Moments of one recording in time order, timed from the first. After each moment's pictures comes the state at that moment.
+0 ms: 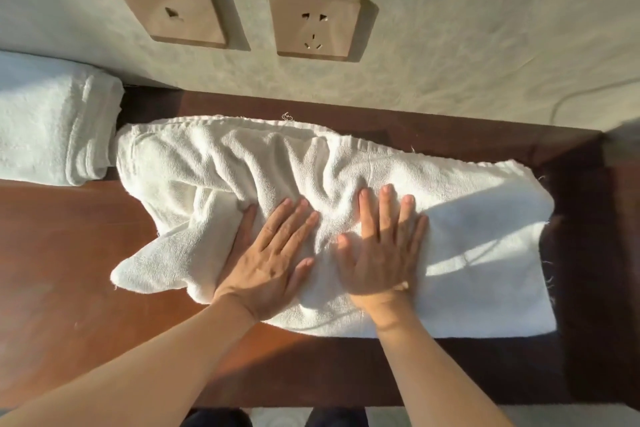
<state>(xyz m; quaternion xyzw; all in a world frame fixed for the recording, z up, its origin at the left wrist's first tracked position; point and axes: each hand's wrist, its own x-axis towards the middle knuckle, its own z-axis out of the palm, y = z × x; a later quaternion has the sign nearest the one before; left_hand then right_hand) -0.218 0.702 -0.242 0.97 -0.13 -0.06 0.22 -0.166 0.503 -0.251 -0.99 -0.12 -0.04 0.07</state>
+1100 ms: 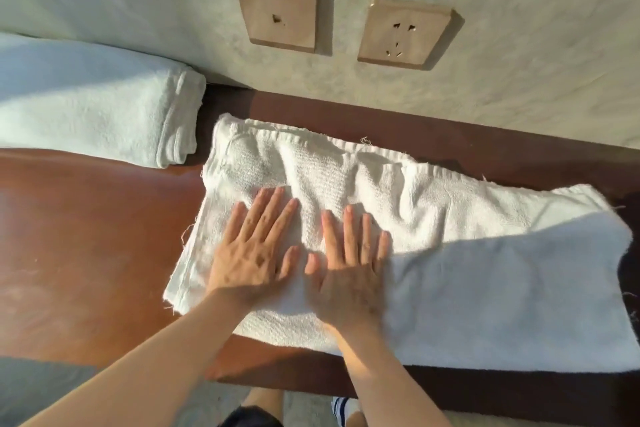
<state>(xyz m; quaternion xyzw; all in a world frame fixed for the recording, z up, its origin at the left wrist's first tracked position) -0.263 0.781 -0.239 0.99 0.05 -0.13 0.07 -0.235 0.605 -0.238 -0.98 -0.17 0.08 0.10</state>
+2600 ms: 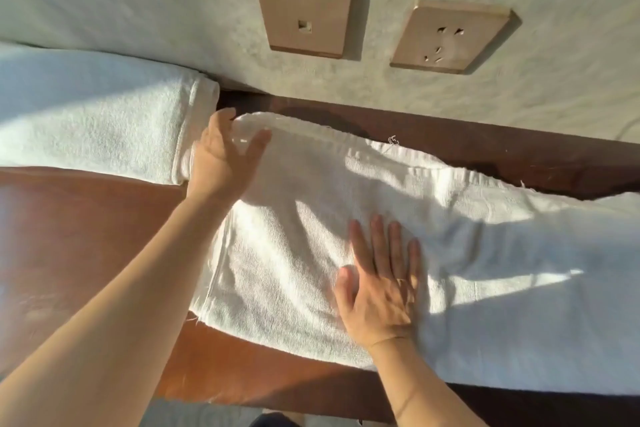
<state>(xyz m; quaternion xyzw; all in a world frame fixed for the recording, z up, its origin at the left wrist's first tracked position) -0.138 0.877 -0.186 0.88 0.32 -0.03 0.34 -0.223 0.606 -0.243 -0.98 -0.19 0.05 0.06</state>
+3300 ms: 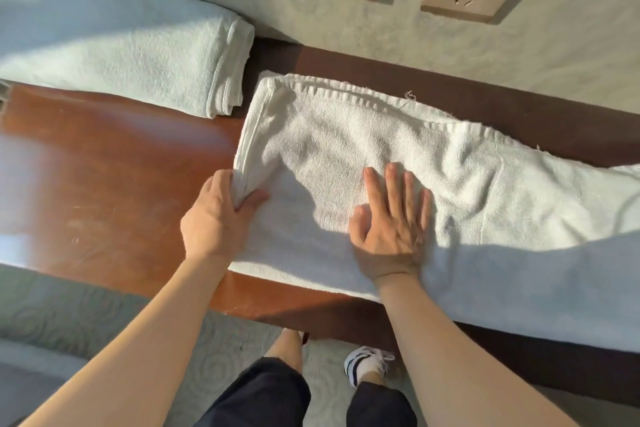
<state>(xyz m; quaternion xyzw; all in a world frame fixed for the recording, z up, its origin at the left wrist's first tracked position) -0.309 0.842 -0.209 0.89 0.38 -0.02 0.24 -0.228 0.607 -0.251 -0.98 -0.18 0.03 0.11</state>
